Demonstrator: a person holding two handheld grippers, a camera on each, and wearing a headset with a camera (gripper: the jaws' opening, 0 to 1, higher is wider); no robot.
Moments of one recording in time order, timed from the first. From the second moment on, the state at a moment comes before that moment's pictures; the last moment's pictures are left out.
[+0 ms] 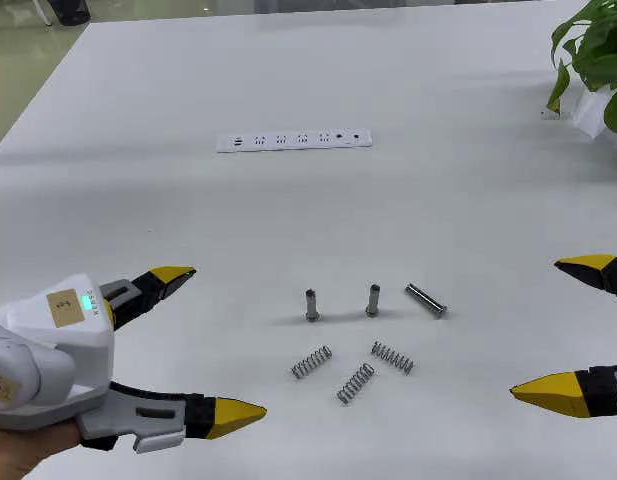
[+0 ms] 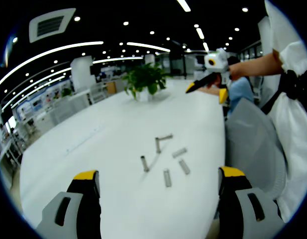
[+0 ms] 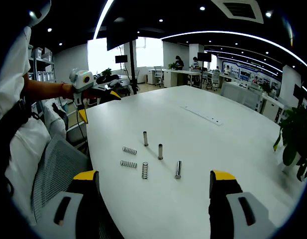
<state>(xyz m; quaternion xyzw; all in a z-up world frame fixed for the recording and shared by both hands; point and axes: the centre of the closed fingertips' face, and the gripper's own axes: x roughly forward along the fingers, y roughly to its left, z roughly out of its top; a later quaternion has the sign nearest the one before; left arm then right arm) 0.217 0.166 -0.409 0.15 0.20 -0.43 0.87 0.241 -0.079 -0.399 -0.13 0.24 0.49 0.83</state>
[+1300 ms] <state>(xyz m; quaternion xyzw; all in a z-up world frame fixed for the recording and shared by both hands) 0.232 0.162 -0.414 0.14 0.21 -0.44 0.86 0.274 -0.070 -0.412 -0.17 0.29 0.48 0.81</state>
